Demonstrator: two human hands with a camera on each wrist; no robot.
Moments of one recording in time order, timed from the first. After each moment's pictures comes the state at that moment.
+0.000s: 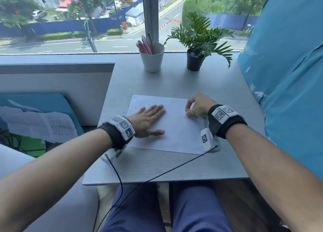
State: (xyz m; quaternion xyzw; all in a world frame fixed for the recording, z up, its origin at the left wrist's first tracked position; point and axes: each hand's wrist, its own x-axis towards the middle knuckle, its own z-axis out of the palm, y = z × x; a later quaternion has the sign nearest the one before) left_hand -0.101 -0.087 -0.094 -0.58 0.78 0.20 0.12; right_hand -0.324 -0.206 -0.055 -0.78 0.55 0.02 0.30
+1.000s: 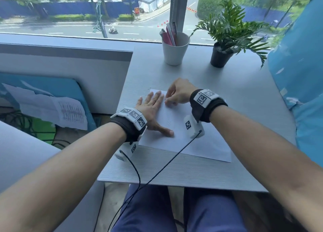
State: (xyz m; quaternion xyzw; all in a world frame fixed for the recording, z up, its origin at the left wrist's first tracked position) left_hand -0.059 -0.086 -0.098 -0.71 0.65 0.25 0.07; right_hand -0.183 -0.204 -0.054 -0.85 0.43 0.00 0.29
